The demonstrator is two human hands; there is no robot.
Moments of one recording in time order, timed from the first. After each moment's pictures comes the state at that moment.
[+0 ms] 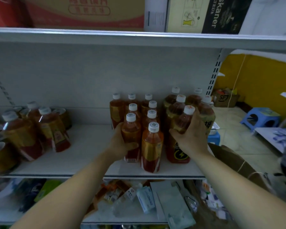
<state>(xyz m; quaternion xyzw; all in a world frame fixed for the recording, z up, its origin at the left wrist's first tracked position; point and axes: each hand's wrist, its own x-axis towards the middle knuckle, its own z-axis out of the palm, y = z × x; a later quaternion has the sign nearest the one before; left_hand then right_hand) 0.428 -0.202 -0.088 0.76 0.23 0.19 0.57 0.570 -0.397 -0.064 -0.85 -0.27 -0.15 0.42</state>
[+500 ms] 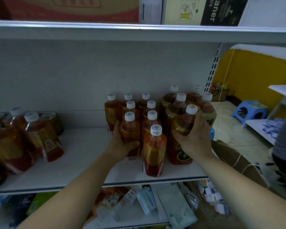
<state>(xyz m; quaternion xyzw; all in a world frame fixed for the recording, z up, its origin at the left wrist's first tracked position) 0.453 -0.175 -0.112 0.77 0.21 0.20 0.58 0.570 -0.393 -0.066 -0.86 -0.25 -0.17 0.41</state>
